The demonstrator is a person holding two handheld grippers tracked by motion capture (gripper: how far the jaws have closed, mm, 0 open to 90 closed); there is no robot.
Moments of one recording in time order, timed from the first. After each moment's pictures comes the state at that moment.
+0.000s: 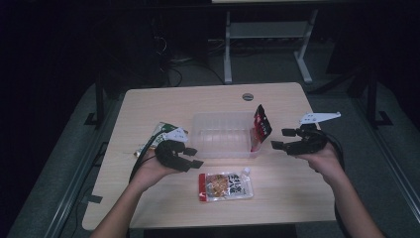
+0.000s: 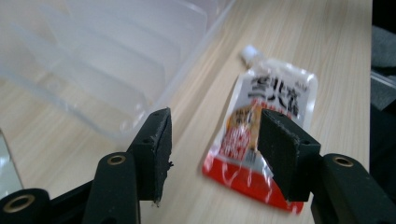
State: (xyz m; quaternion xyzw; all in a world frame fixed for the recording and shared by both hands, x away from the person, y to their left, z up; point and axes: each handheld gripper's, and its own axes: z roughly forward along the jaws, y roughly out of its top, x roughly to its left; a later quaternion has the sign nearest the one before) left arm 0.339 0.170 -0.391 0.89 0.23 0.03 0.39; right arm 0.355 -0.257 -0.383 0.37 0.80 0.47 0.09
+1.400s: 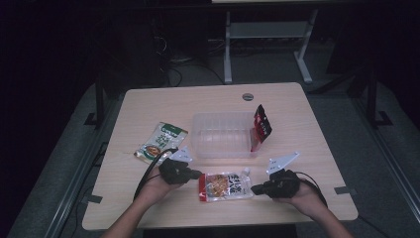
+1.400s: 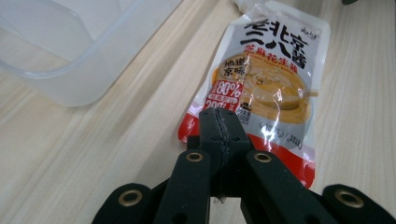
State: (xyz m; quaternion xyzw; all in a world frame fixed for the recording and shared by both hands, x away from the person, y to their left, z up) left arm 0.318 0.162 -0.437 0.91 0.22 0.02 0.36; right arm 0.279 -0.181 -0.442 0.24 0.89 0.38 -0.04
